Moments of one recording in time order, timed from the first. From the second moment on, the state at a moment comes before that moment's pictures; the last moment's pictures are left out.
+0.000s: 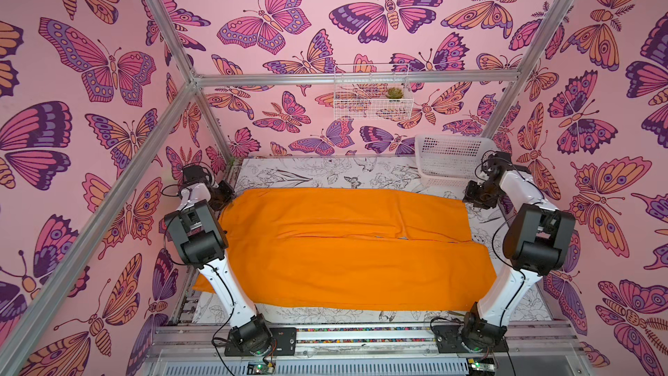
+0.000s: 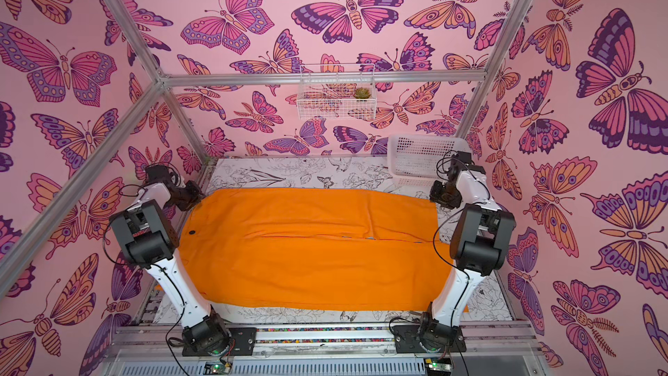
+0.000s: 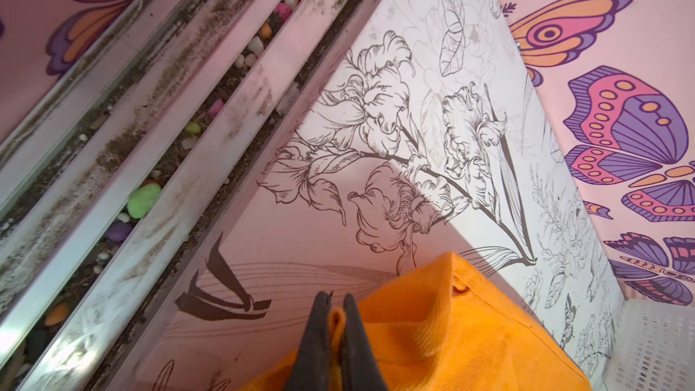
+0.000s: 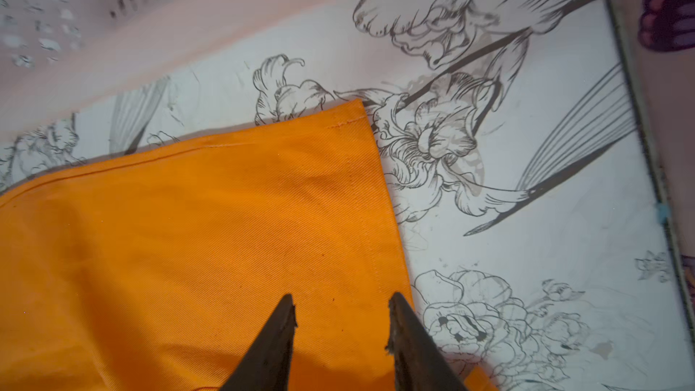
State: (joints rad) left arm 0.50 2.18 1.69 -0.58 0.46 -0.34; right arm -0.27 1.97 1.59 -0.93 -0.13 0.18
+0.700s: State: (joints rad) left arm 0.50 2.18 1.69 -0.58 0.46 -0.34; right arm -0.27 2.19 1.70 -1.00 -0.09 0.18
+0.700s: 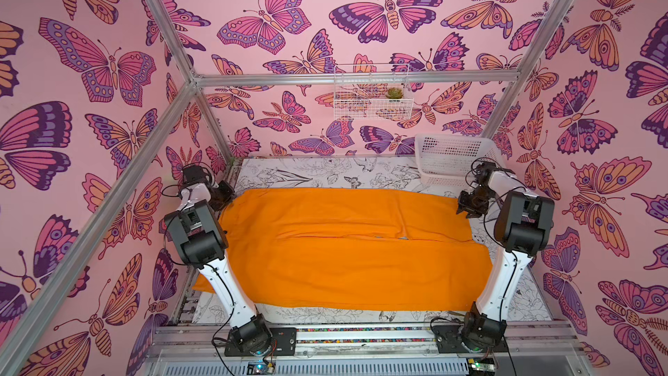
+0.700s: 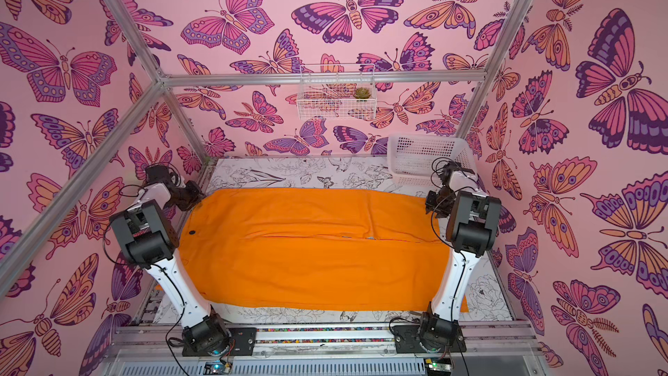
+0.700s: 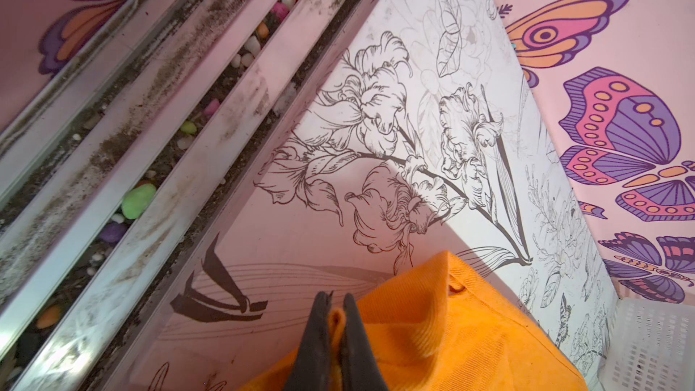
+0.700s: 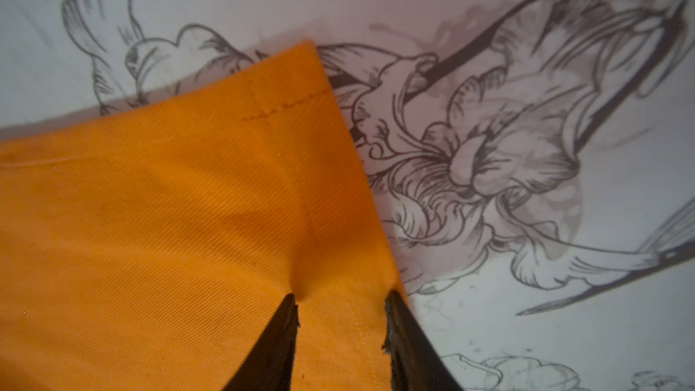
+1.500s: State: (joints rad) left arm 0.50 2.16 1.65 -0.55 0.49 -0.36; right arm -0.26 2.13 1.59 -0.91 -0.06 0.13
